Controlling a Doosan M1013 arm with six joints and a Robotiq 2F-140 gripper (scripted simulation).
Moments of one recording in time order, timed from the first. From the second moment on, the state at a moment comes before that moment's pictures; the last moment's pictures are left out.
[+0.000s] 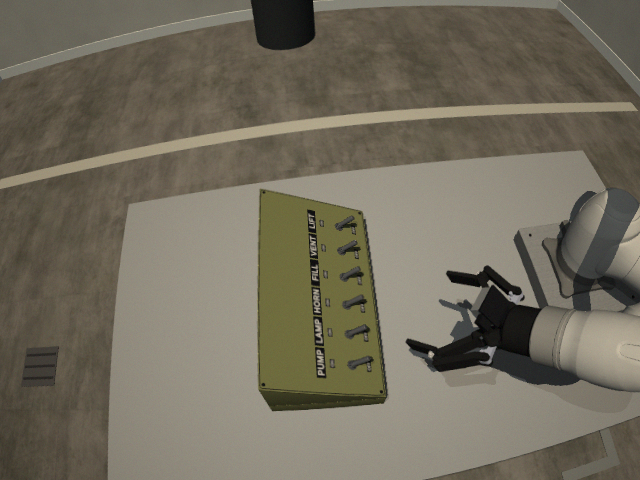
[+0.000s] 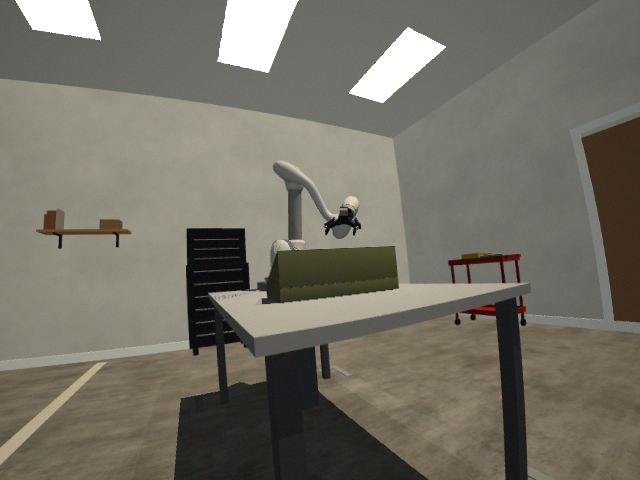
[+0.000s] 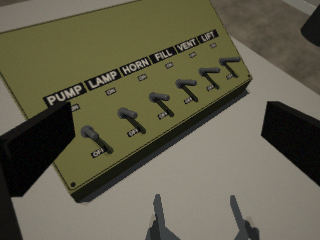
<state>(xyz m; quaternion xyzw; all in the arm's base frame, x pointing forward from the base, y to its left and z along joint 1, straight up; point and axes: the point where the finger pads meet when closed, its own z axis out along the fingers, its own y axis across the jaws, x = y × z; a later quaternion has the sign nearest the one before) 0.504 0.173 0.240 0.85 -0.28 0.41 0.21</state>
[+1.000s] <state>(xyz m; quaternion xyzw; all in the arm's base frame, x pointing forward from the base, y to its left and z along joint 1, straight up) 0.573 0.187 0.194 0.97 -0.03 0.23 0.02</state>
